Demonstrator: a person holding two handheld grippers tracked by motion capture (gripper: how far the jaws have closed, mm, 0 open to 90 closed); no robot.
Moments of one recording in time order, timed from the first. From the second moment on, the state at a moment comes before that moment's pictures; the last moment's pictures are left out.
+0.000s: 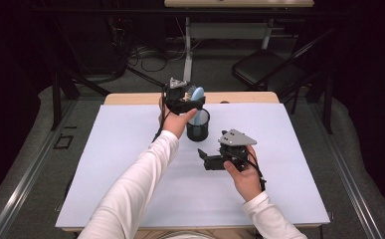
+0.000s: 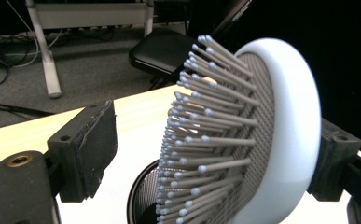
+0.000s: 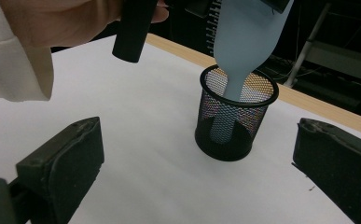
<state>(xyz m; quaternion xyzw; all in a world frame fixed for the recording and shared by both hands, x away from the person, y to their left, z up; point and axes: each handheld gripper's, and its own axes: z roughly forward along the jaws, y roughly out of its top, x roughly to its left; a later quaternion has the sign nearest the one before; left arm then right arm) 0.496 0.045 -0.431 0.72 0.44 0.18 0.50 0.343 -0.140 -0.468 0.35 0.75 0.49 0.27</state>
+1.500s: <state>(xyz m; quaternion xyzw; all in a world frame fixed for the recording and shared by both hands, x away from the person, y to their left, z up) 0.492 0.048 -0.424 0.73 0.42 0.17 0.51 0.343 -0.139 -0.469 0.35 0.75 0.48 0.27</state>
